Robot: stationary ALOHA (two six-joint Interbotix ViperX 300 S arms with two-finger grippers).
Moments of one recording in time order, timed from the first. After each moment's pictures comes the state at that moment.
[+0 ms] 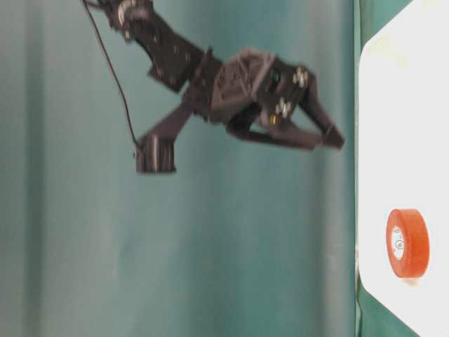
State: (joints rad) left arm -0.01 -1.42 1.45 -0.02 0.18 0.05; right arm -0.27 0.02 0.45 -0.20 0.45 0.01
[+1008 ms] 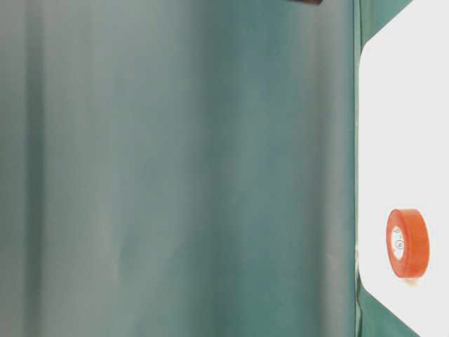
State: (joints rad) left arm -0.01 -1.43 1.47 -0.02 0.17 0.05; right arm -0.25 -0.51 1.00 -0.18 0.34 0.01
